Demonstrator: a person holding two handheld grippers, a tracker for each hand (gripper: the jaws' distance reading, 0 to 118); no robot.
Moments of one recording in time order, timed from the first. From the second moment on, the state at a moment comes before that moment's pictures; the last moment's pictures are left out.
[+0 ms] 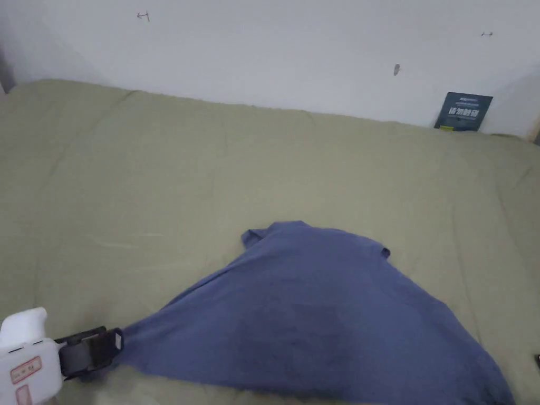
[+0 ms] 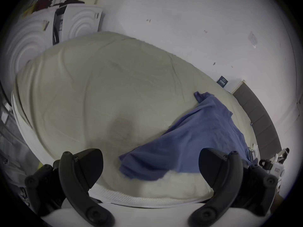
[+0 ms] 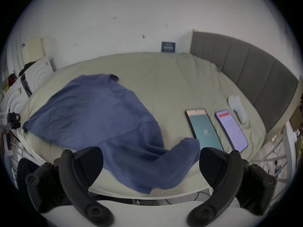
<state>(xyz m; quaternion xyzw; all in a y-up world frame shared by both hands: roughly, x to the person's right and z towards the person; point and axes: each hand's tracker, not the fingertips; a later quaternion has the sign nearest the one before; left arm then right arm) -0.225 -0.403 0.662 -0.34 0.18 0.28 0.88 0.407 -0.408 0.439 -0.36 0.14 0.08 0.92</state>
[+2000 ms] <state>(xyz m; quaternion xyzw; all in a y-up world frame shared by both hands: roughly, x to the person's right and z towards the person) -0.221 -0.419 0.652 -0.43 0.10 0.11 0.89 0.118 -0.360 0.176 -0.41 0.34 0.21 0.82</state>
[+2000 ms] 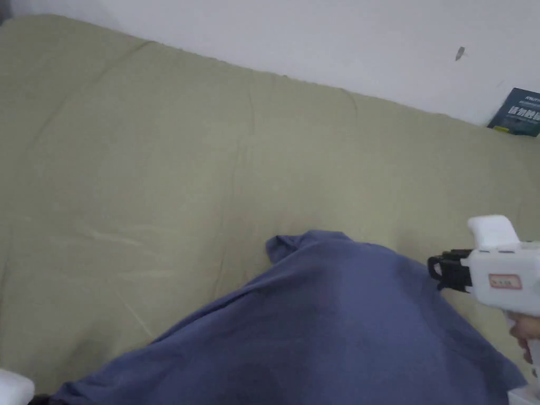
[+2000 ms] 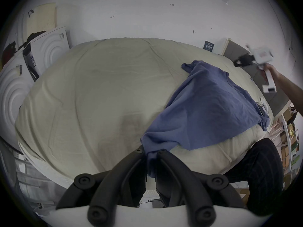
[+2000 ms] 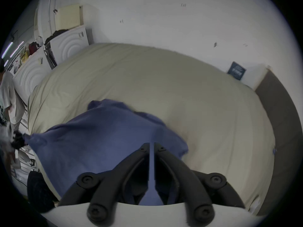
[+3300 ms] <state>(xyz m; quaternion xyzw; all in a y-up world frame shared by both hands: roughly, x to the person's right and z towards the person) -0.226 -0.384 0.605 -0.36 0.14 0.22 0.90 0.134 -0.278 0.172 -0.37 0.40 0.13 0.83</state>
